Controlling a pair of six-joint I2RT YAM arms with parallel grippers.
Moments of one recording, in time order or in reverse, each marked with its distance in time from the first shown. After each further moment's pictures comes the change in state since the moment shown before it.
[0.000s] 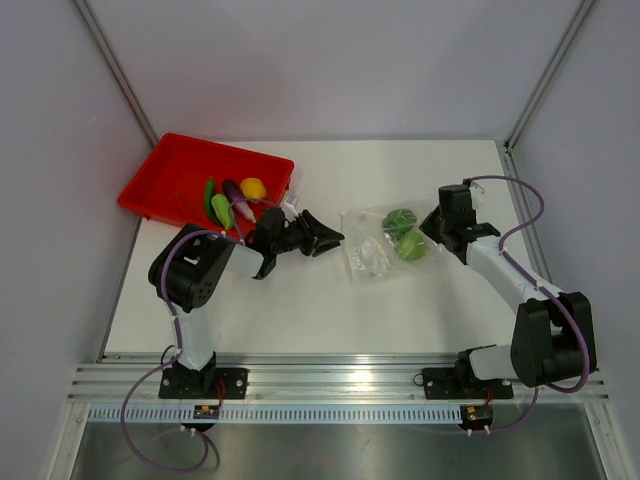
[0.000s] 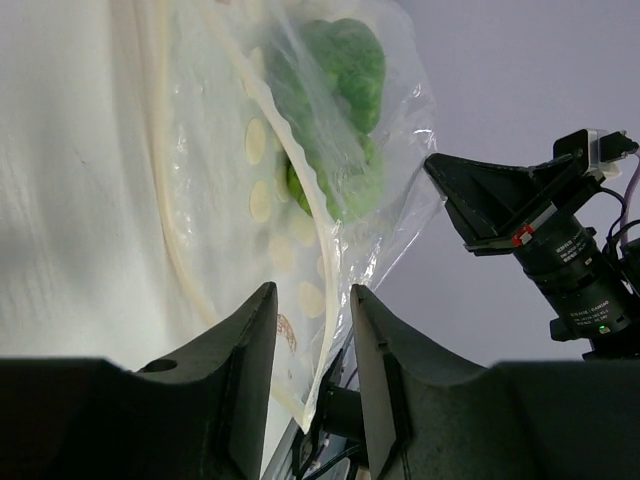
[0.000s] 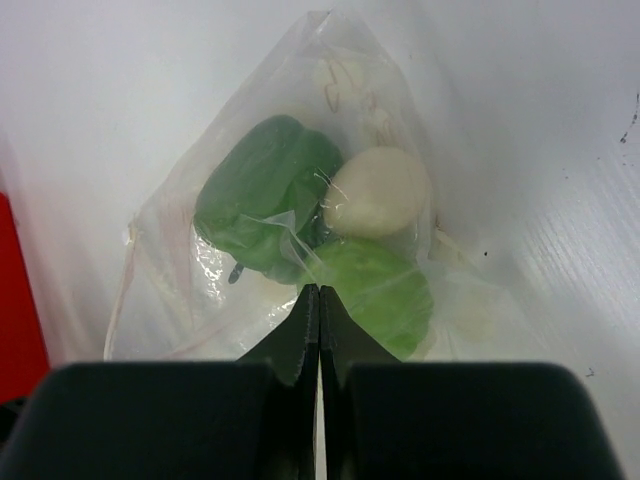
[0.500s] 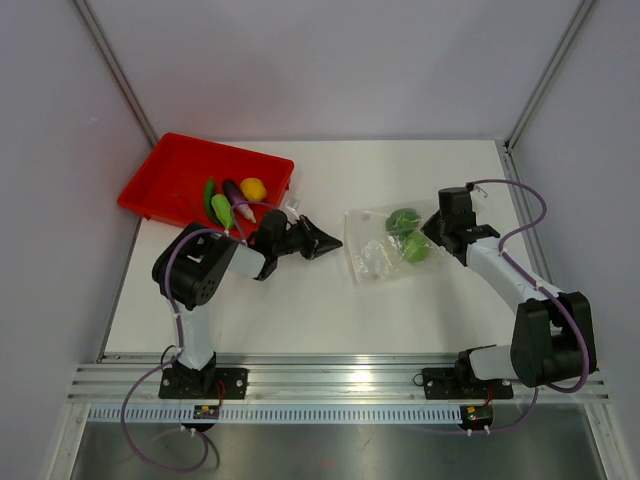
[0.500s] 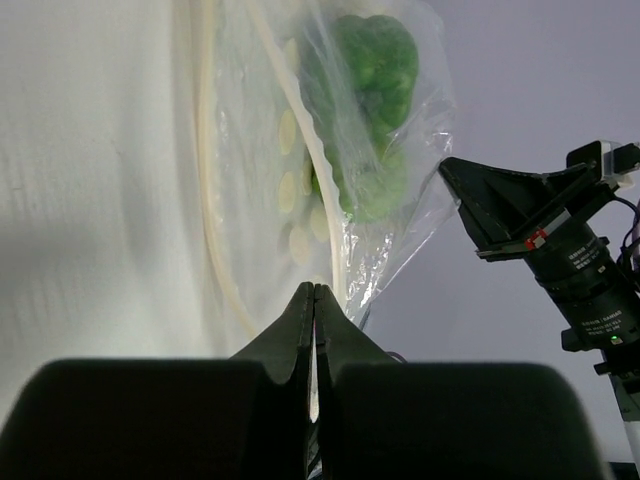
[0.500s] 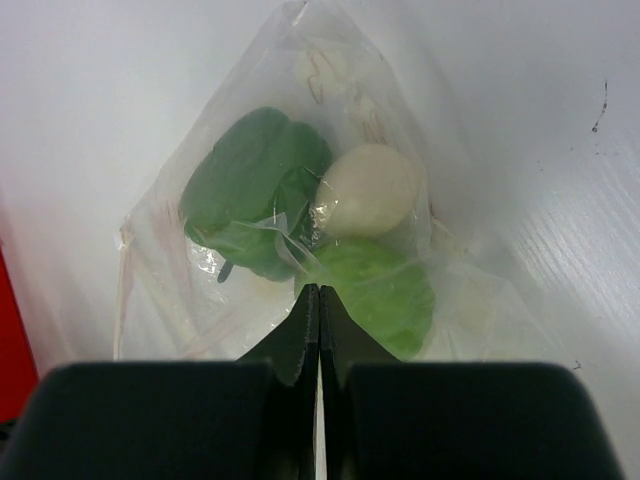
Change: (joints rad) left arm -0.006 0.025 -0.001 -0.011 -0.008 0.001; right arm -0.004 -0.001 -0.018 -0.007 0.042 0.032
